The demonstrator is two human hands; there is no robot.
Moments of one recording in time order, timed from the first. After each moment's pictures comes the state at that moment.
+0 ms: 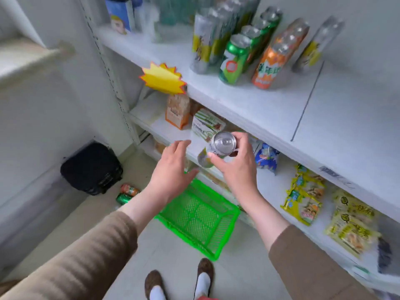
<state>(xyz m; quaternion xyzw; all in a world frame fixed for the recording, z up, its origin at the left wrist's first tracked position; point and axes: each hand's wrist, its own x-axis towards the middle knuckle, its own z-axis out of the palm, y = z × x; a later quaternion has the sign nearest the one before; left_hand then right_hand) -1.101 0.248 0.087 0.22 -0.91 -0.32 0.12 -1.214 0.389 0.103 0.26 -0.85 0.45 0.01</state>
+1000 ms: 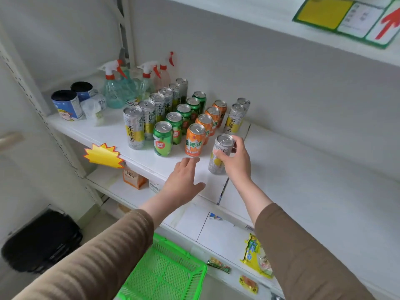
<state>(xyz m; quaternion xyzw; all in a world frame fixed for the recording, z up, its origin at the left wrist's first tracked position) -1.317 0.320 0.207 0.13 -0.94 -0.31 0.09 -1.446 0.444 0.231 0.15 -0.86 0.48 0.01</state>
